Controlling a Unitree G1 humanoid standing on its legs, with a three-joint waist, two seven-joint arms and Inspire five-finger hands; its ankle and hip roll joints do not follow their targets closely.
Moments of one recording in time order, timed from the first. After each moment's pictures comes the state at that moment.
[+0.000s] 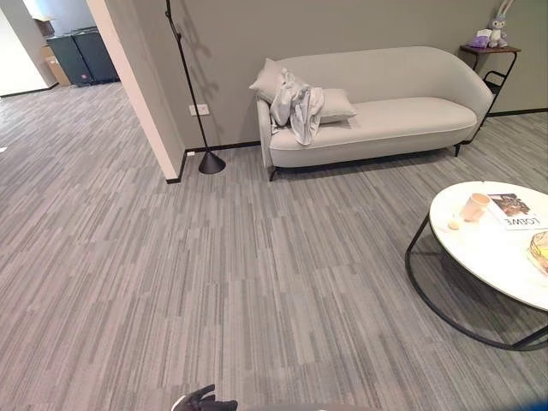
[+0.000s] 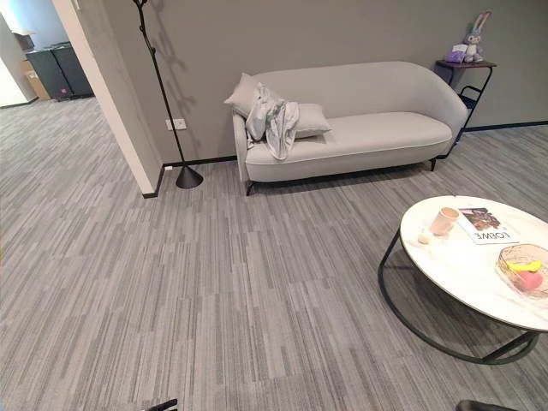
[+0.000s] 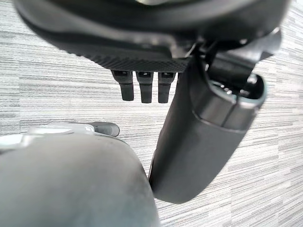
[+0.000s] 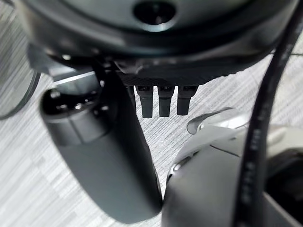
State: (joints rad) left arm 0.02 0.17 -0.20 1.37 -0.36 -0.13 -0.08; right arm 0.03 -0.21 0.06 1.43 0.62 -0.03 0.10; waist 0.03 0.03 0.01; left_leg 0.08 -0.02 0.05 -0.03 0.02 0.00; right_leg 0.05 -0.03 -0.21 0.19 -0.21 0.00
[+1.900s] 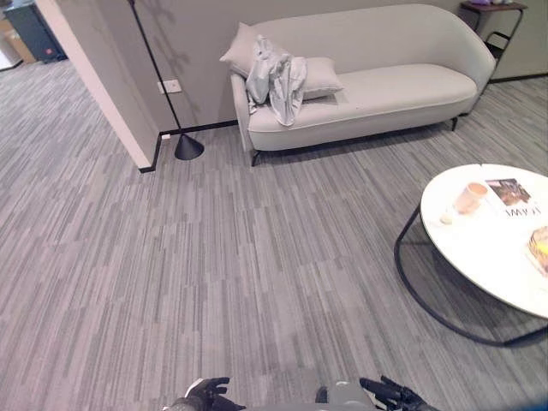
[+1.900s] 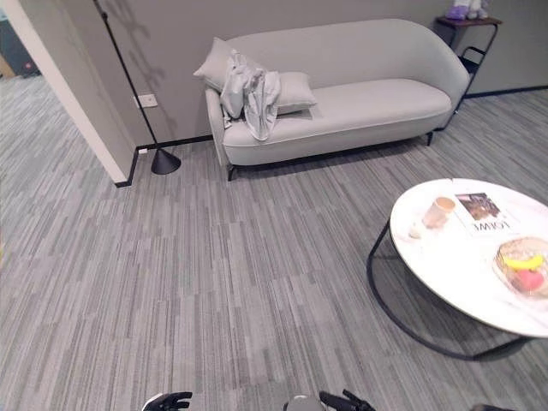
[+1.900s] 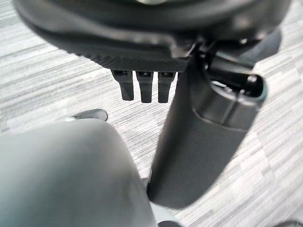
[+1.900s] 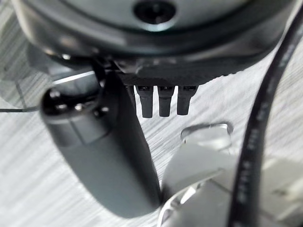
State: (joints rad) left arm -0.10 0.17 -0.30 1.43 -0.13 -0.15 -0.06; right arm -0.05 -0.26 0.11 1.42 0.51 -0.02 0.12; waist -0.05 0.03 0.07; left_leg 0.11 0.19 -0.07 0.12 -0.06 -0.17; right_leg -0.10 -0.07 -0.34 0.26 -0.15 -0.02
